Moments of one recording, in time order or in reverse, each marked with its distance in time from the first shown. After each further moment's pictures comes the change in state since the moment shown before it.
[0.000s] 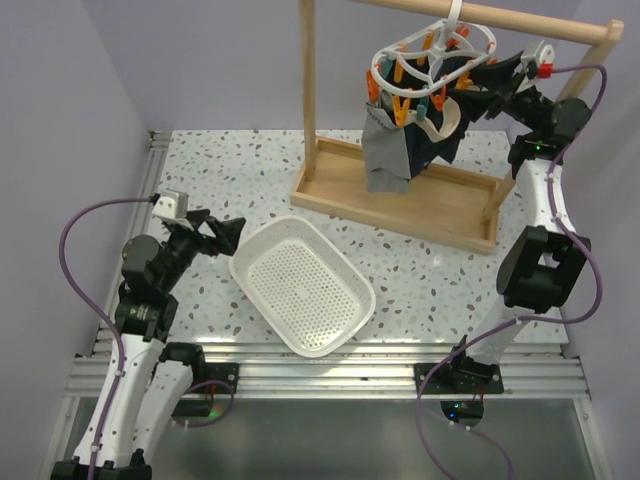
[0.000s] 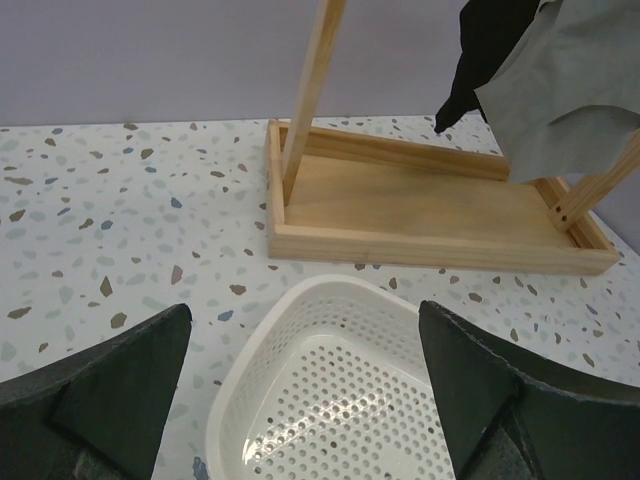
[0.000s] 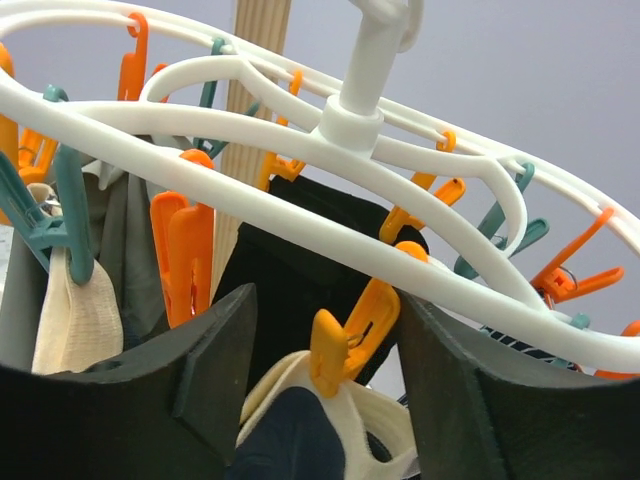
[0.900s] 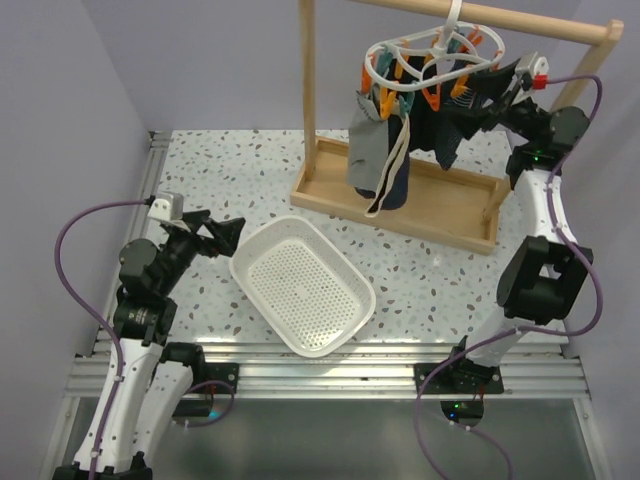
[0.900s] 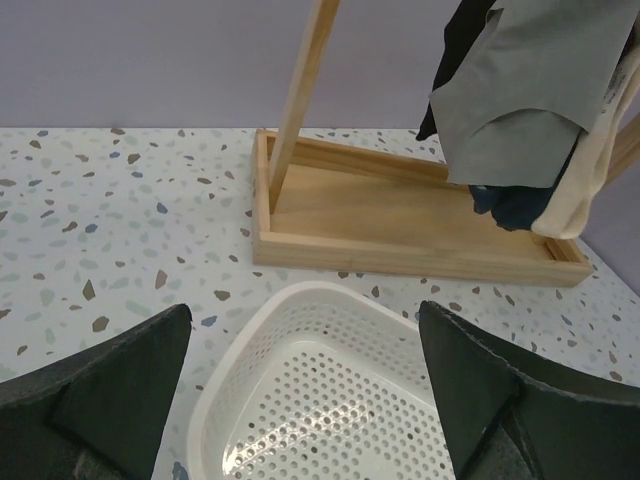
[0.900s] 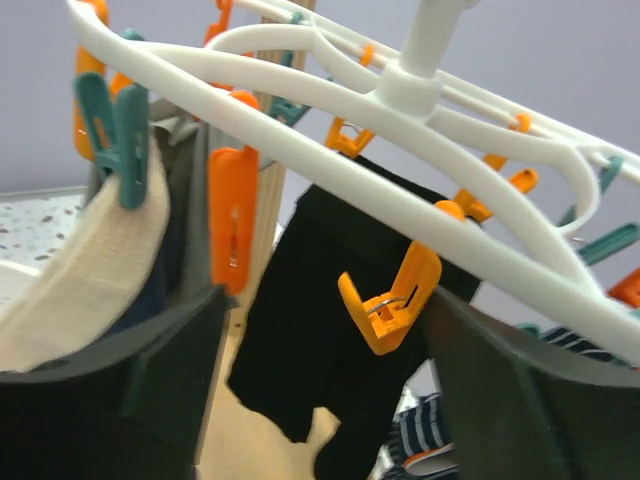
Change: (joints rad) left arm 0.000 -0.030 0.000 0.000 0.005 -0.051; right arm 0.000 -0.073 -0.112 -0.014 -0.020 -0.023
